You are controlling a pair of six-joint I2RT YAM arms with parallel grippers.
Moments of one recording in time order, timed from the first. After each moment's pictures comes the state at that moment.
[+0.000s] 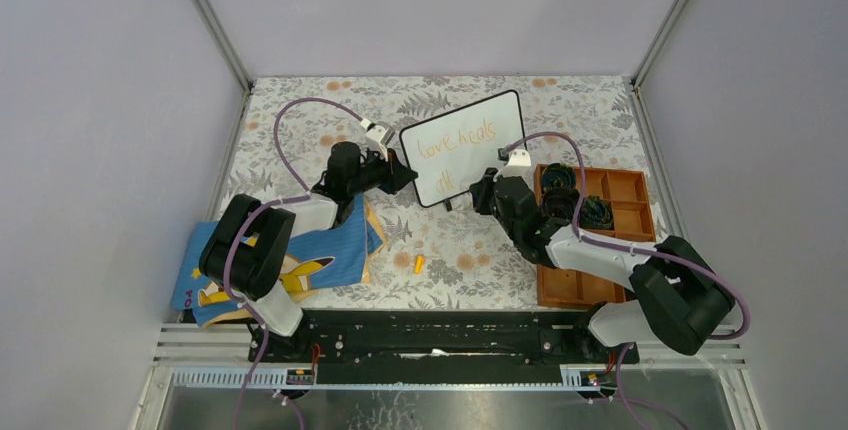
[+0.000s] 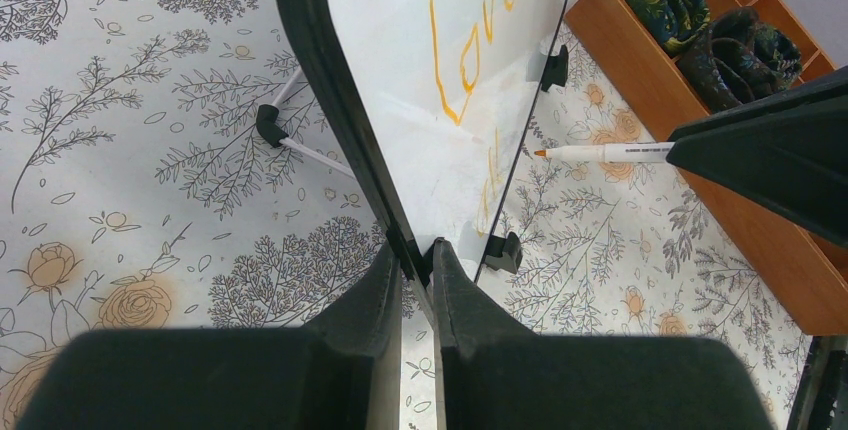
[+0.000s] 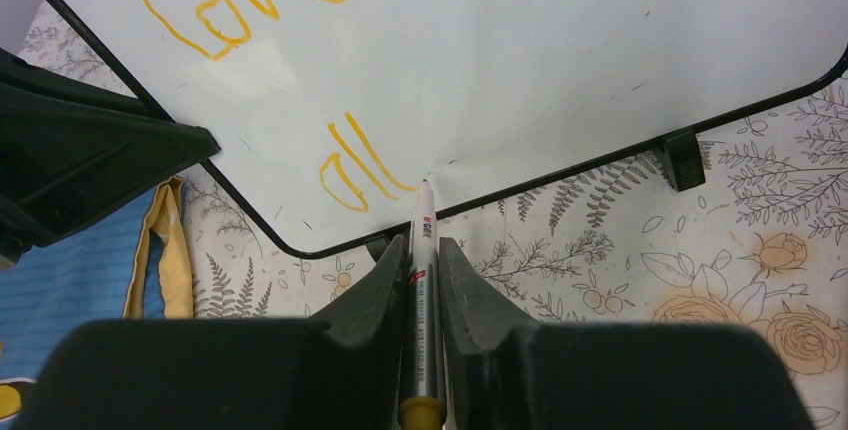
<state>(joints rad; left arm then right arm) -0.34 1.66 0.71 0.64 0.50 -0.25 0.71 1.36 0.57 0.40 0.35 0.52</state>
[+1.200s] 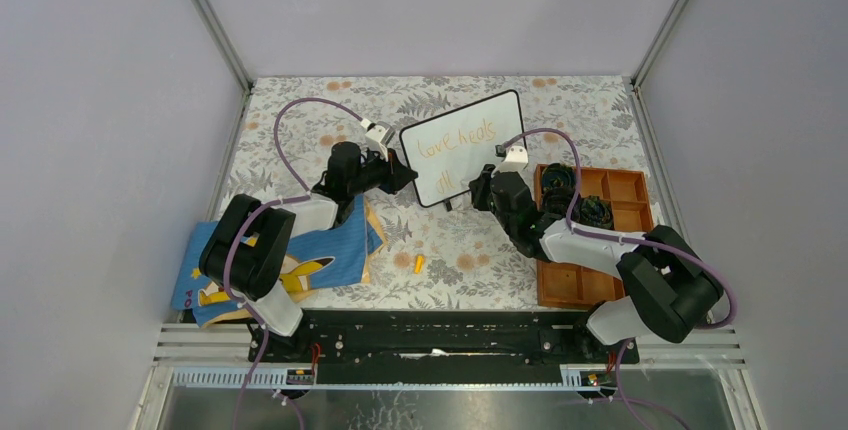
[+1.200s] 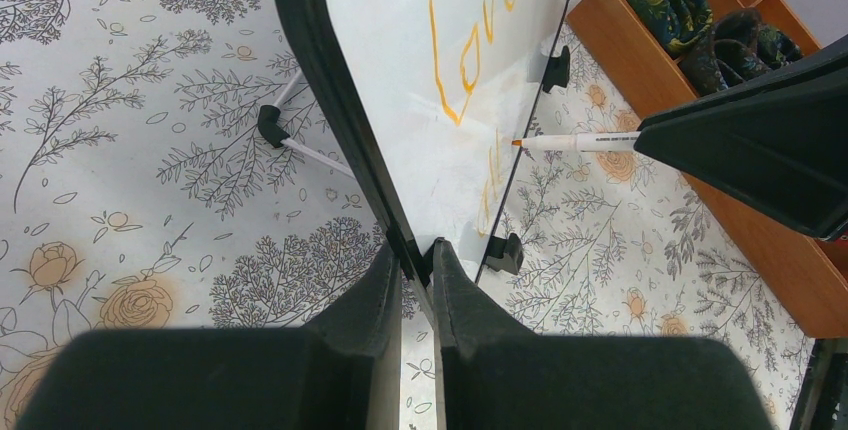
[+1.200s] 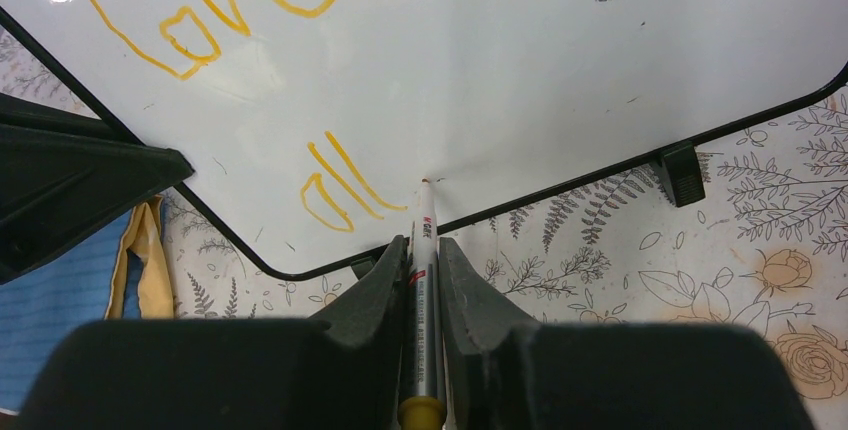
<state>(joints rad) -0.34 1.66 0.71 0.64 0.50 -0.25 0.69 1.44 0.61 0.42 0.35 0.52</state>
